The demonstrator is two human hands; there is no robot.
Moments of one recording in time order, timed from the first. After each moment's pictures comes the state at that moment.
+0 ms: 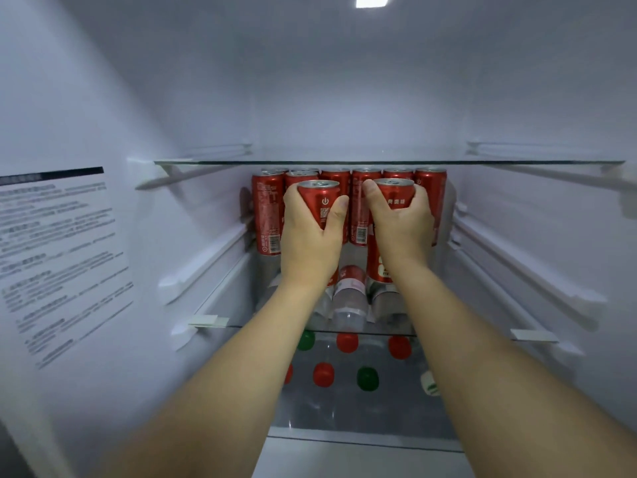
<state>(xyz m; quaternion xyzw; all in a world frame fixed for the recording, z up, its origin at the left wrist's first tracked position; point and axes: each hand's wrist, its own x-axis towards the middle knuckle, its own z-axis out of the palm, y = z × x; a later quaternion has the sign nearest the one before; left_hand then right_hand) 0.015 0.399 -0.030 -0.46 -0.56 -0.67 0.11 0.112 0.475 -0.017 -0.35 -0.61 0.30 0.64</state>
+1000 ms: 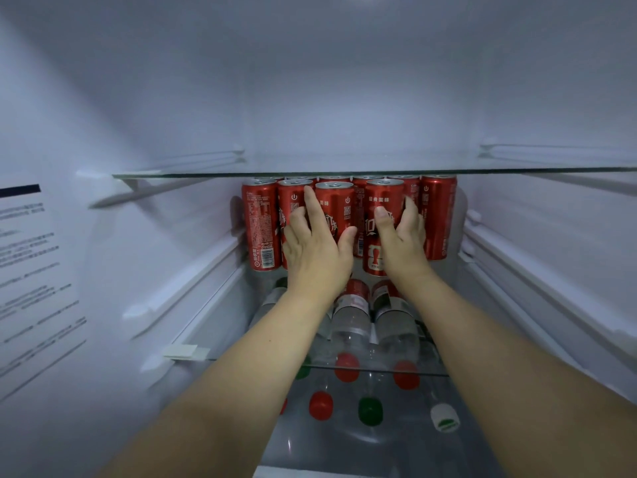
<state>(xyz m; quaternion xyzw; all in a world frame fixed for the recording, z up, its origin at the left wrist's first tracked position) 0.008 0.445 -0.044 -0.48 -0.74 -0.45 0.16 0.105 0.537 -0.045 -0.31 -0.71 0.33 0.54</state>
